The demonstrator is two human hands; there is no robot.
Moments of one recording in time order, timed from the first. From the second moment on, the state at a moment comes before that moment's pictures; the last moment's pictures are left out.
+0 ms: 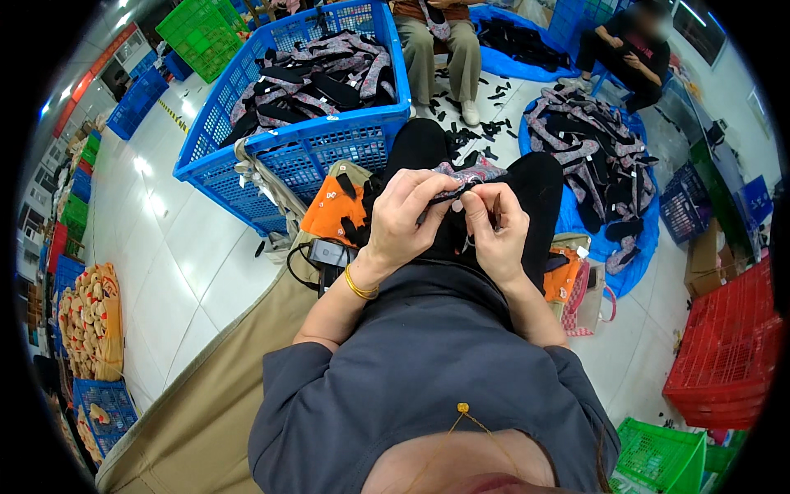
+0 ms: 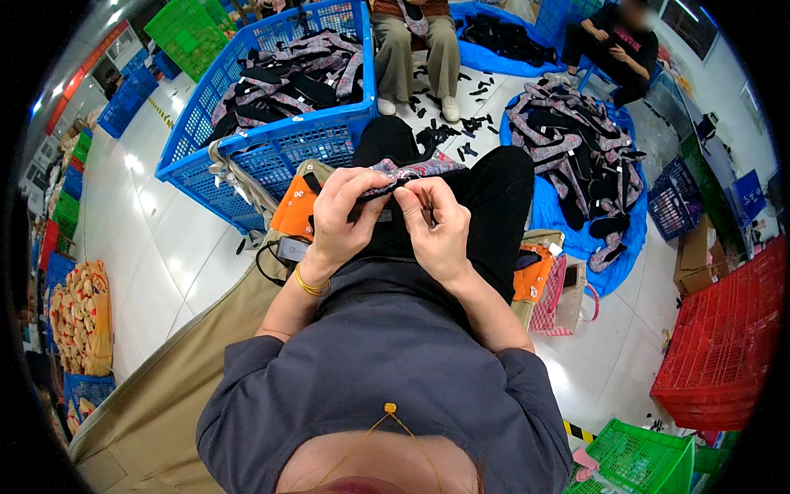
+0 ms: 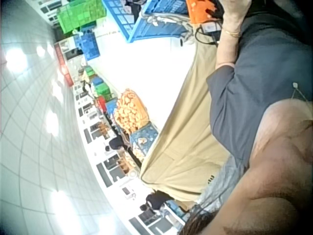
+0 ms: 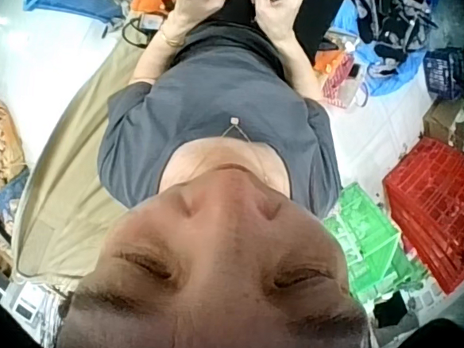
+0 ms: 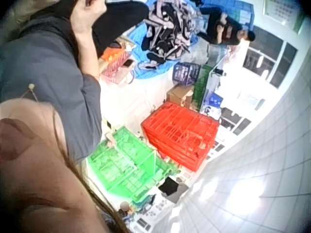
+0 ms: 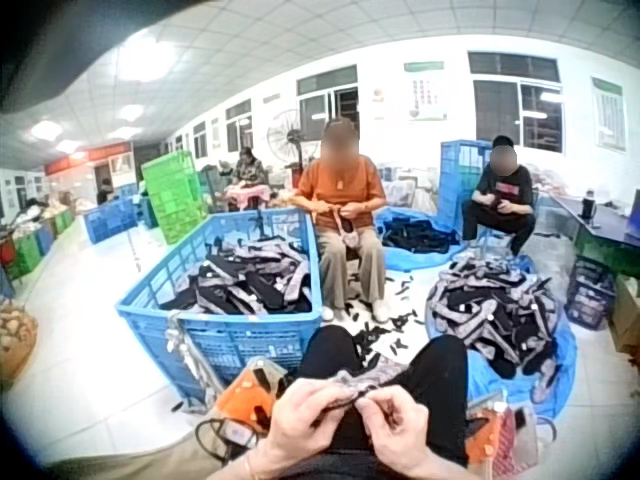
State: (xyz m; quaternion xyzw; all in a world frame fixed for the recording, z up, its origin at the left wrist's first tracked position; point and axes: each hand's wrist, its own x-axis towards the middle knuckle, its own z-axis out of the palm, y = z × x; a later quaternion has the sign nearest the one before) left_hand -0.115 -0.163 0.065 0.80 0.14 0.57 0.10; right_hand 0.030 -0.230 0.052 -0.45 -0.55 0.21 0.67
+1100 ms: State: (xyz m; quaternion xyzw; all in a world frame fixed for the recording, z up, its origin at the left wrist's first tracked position) left_hand -0.121 -0.127 0.056 0.82 0.19 0.53 0.10; right_hand 0.148 -0.278 0.144 -0.20 -0.55 0.18 0.79
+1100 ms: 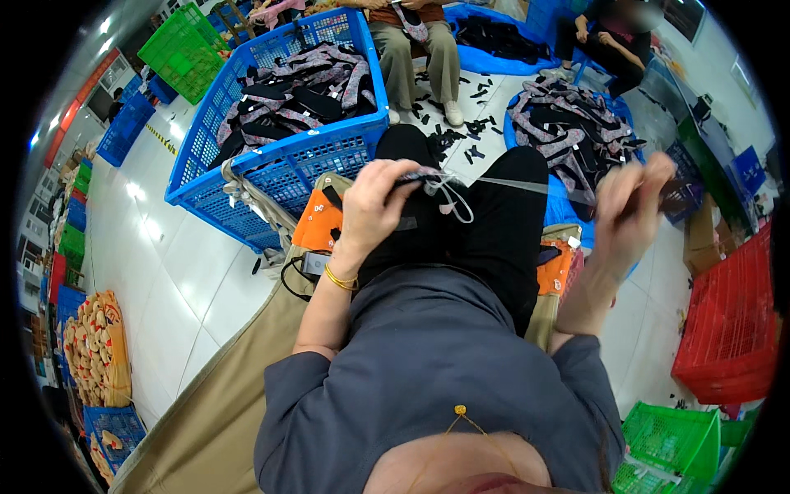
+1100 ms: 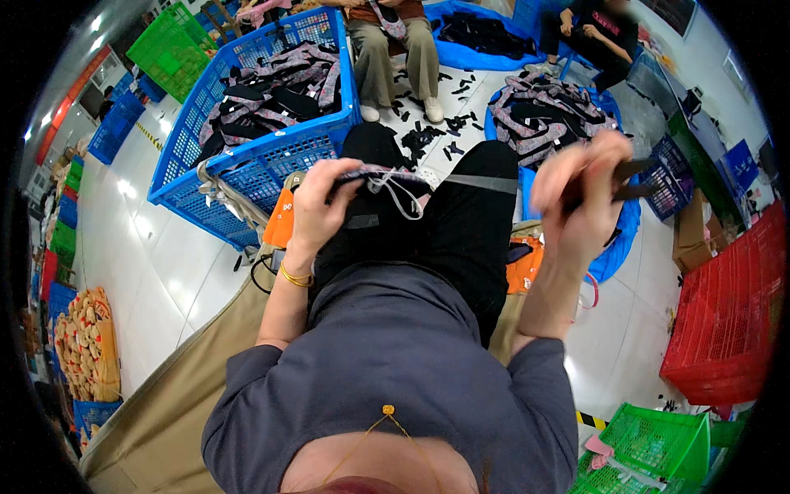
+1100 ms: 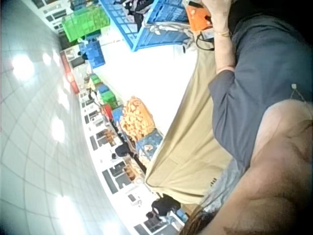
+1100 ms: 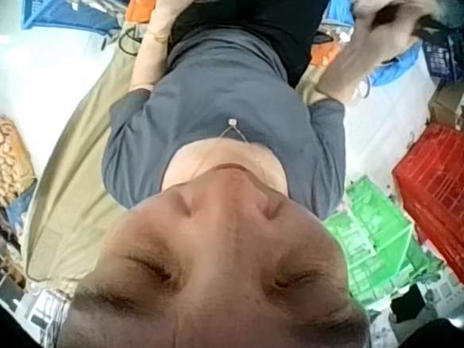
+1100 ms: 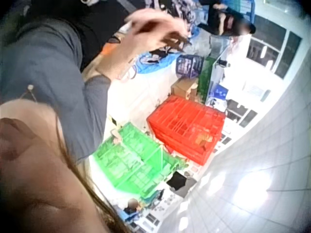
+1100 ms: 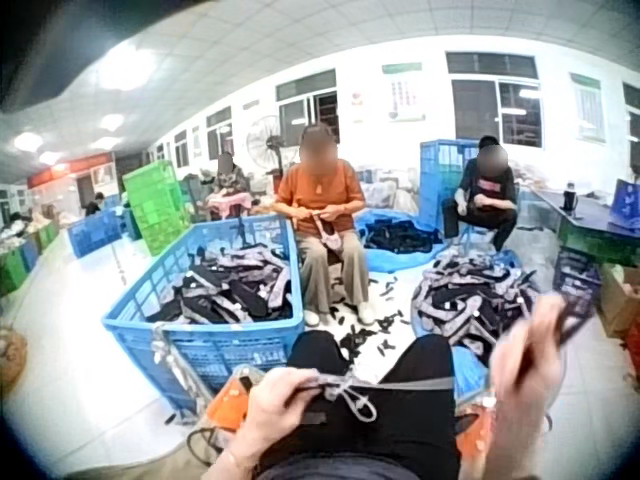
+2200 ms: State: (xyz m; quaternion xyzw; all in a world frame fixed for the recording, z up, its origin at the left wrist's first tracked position) left_hand -0.108 -0.154 0.046 0.67 0.19 0.57 0.45; right_hand 0.035 -0.228 0.065 -0.48 -0.67 -0.04 0.57
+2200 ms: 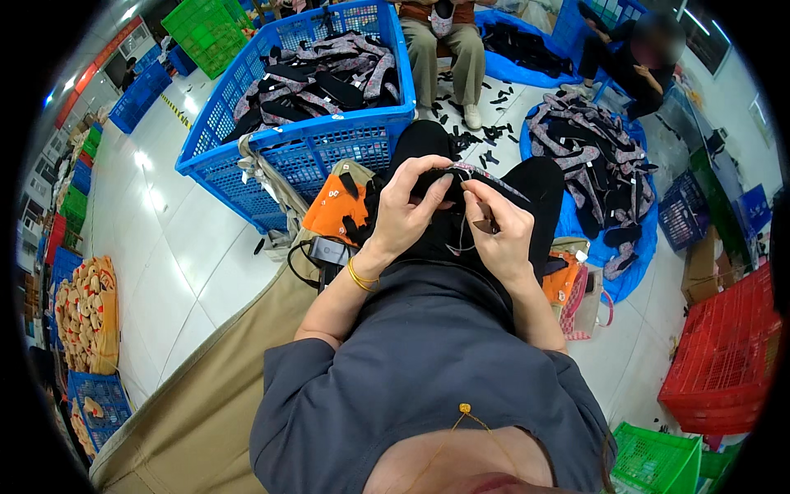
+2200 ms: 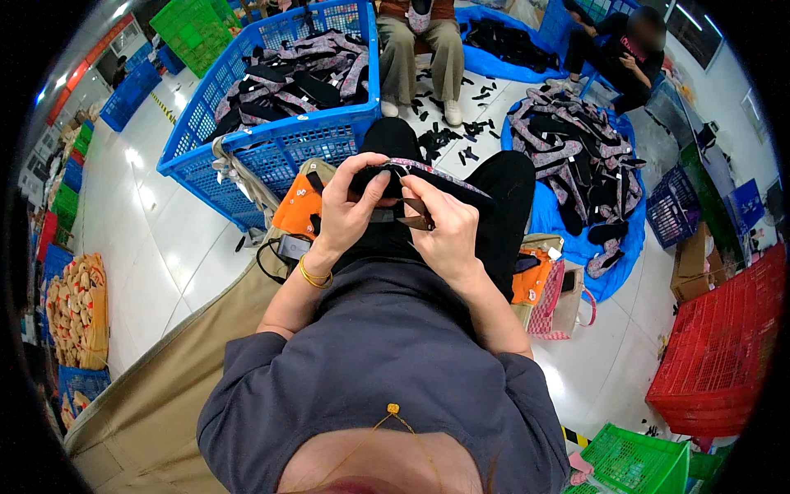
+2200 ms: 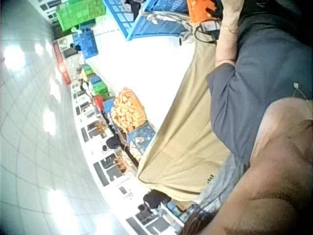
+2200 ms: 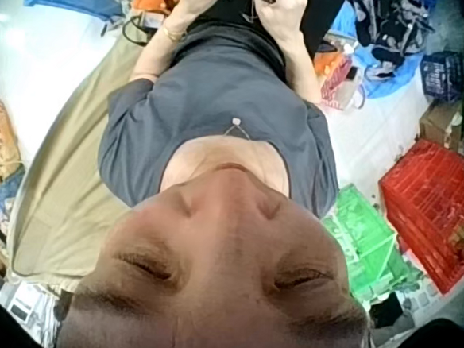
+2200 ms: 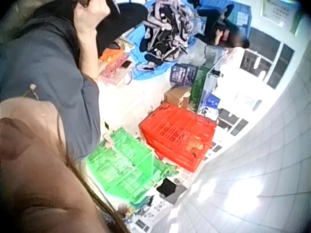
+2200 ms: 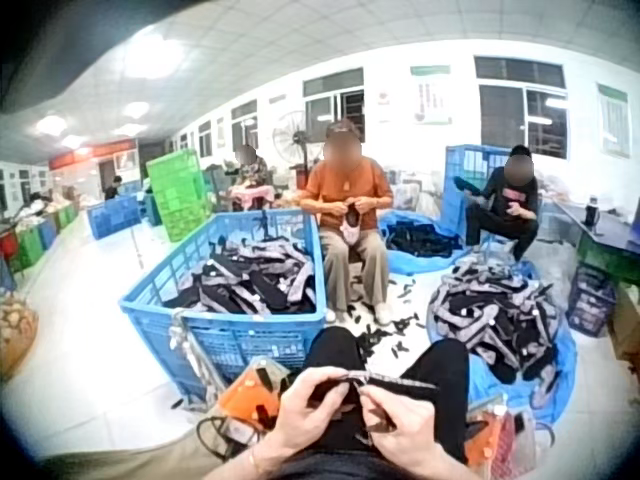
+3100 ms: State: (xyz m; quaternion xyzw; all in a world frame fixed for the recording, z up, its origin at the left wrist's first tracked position) left_hand -0.111 -0.156 0.055 0.80 0.12 0.58 0.13; right_hand 0.029 -0.235 0.049 -0.48 -0.61 0.00 0.63
